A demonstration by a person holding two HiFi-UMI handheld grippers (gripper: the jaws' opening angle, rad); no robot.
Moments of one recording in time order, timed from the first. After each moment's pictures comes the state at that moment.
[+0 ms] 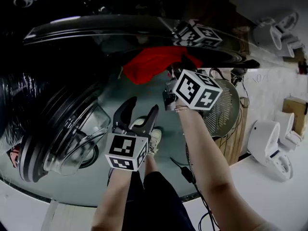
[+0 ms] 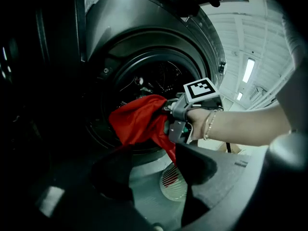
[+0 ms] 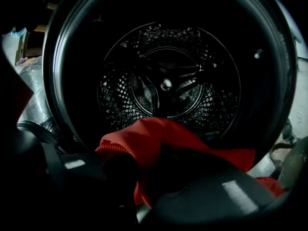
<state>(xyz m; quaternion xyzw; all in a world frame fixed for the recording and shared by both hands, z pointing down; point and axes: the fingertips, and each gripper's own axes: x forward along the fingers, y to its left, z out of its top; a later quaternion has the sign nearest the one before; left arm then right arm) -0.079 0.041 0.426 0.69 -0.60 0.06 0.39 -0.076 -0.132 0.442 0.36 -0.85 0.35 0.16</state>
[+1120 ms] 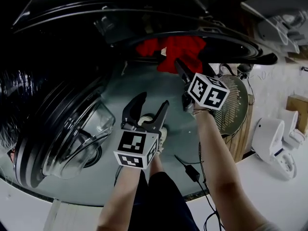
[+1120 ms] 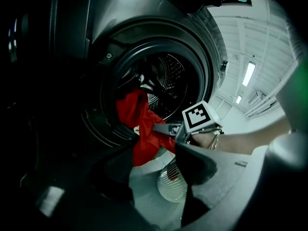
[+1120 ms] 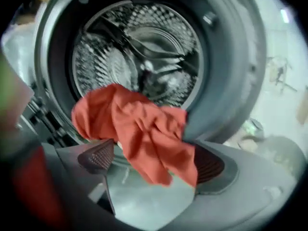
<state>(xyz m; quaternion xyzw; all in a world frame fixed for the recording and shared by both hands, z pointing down) -0.070 0.038 0.447 0.70 -0.59 0.05 0.40 0.001 -0.125 0.524 0.43 -0.81 0.31 0.27</state>
